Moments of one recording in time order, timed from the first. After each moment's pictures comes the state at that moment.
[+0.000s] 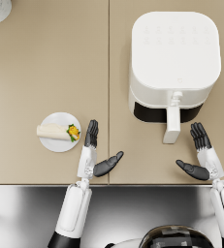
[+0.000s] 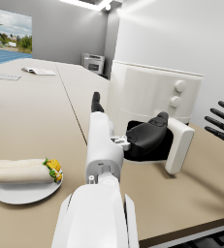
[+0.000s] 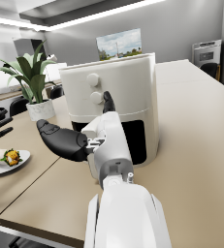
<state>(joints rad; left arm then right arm) 0.19 1.21 0.20 -1.80 1.00 0.10 0.10 0.19 -1.21 0.20 1.80 1.00 0.10 -0.10</state>
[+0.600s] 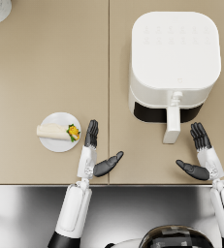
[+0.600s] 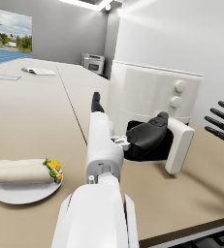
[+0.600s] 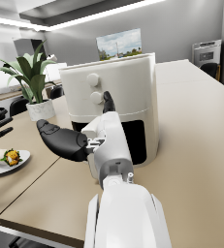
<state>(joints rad) 0.19 1.21 0.20 -1.80 1.00 0.10 0.10 0.19 -1.21 0.20 1.80 1.00 0.10 -0.10</state>
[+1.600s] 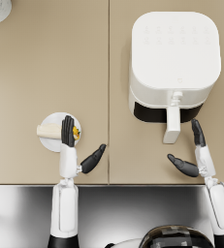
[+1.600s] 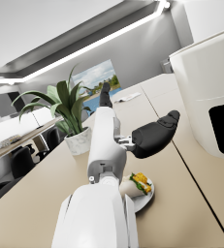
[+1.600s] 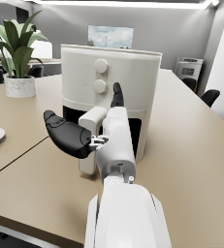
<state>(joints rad) 0.19 1.26 -0.04 -1.81 1.67 0.00 0.00 0.22 -1.30 0.24 1.72 1.33 0.00 0.00</state>
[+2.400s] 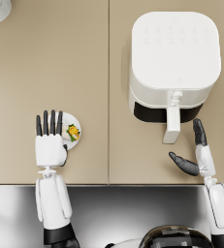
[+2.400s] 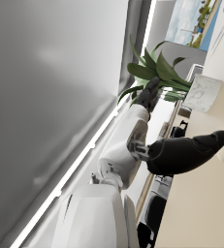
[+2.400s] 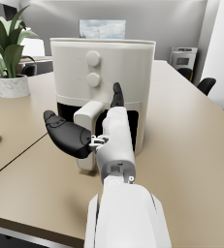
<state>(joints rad) 0.31 1.26 -0.20 -1.67 2.75 -0.47 -0.10 0.20 -1.34 0.20 1.68 1.33 0.00 0.00</state>
